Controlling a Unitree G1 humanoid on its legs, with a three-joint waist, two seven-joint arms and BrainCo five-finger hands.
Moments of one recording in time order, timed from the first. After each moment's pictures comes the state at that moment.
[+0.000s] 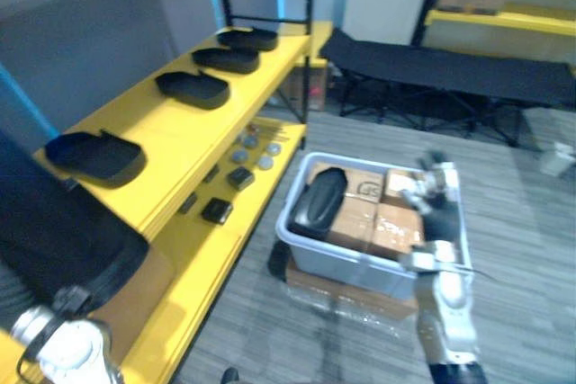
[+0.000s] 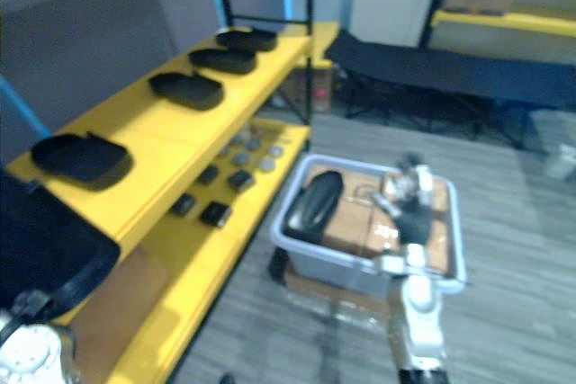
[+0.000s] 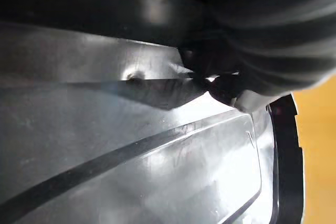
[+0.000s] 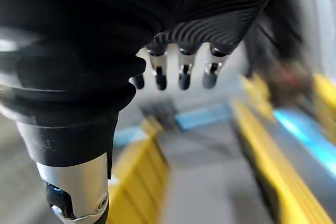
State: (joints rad) left arm 0.34 -0.06 0.70 -0.32 0.00 -0.28 0.65; right arm 0.01 -0.09 0.19 0.04 0.37 -0.29 -0.03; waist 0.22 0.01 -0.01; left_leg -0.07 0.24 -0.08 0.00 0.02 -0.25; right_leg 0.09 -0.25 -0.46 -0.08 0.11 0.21
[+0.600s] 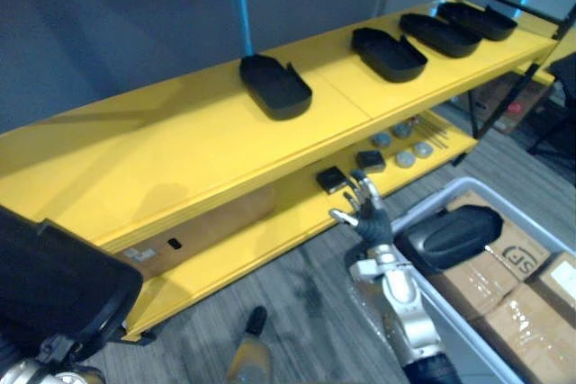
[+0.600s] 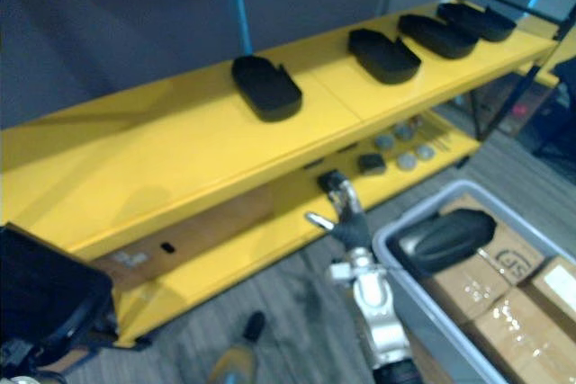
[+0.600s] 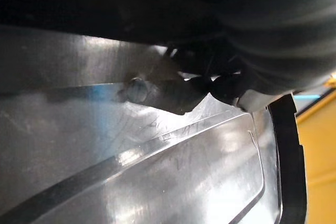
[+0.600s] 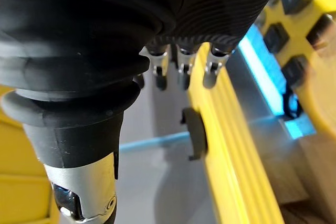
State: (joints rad) left arm 0.37 -0.03 0.63 -0.37 -0.19 -0.33 0.44; right arm 0.00 -0.12 0.22 0.06 0.25 -0.27 -0.06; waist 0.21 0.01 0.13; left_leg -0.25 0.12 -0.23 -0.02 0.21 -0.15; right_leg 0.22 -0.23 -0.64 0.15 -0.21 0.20
